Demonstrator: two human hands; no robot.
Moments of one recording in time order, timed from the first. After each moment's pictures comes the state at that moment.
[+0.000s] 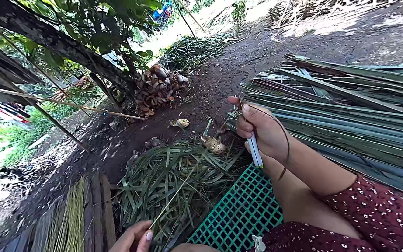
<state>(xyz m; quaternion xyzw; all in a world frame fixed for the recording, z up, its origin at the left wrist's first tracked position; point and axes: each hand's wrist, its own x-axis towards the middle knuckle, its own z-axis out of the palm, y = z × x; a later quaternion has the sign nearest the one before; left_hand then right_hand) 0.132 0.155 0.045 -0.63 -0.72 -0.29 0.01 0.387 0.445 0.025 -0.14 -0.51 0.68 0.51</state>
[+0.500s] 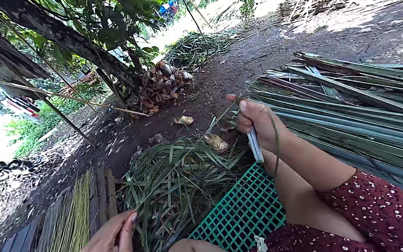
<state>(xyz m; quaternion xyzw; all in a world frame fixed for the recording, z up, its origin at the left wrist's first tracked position) 0.127 0.166 0.067 -0.61 -0.74 -0.21 0.19 0.377 0.459 0.032 -0.17 -0.54 0.65 0.50</state>
